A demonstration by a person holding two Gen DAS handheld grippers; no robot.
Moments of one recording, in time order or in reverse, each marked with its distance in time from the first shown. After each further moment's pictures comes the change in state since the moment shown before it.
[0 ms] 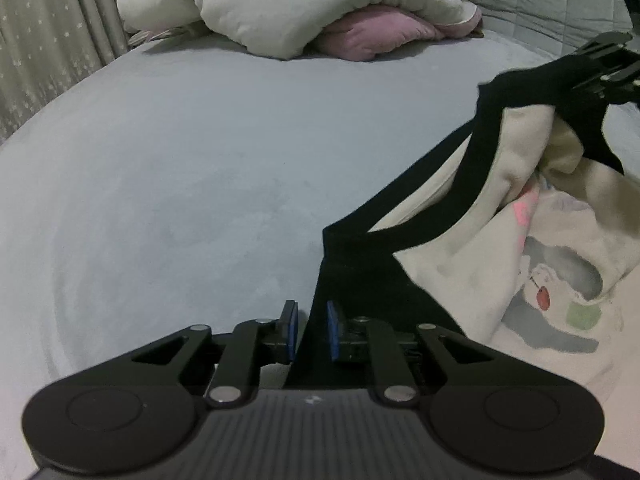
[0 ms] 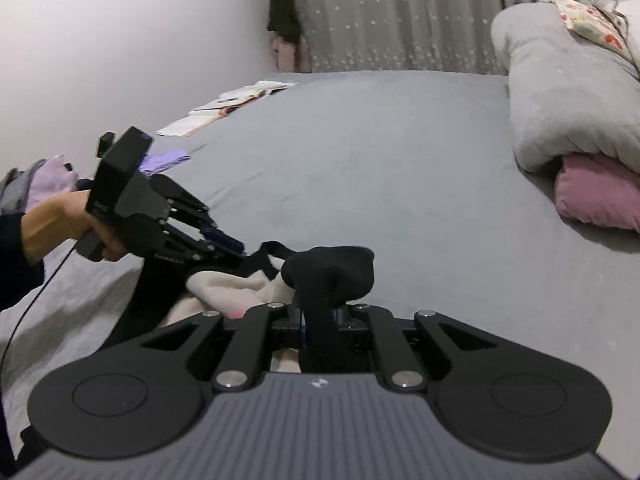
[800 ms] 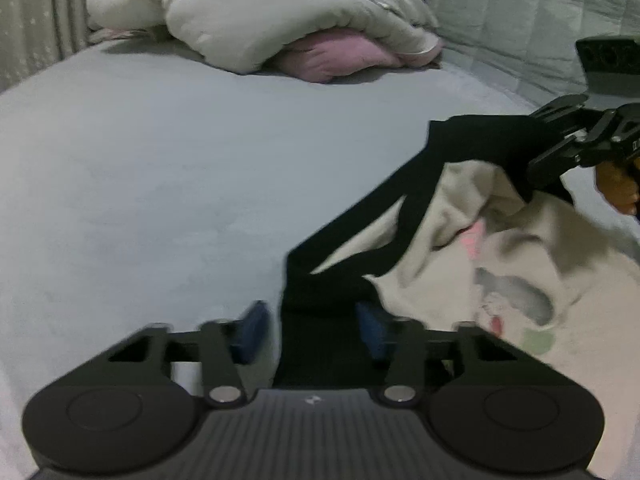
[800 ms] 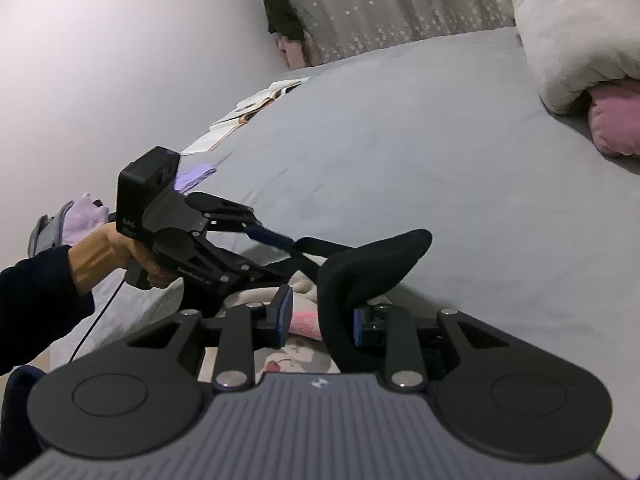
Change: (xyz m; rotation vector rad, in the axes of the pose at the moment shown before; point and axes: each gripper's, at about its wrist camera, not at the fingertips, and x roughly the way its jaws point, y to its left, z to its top) left arm 0.014 0.011 0.006 -0.056 -0.058 -0.220; right arm 0.009 0.002 -0.011 0.145 0.008 0.181
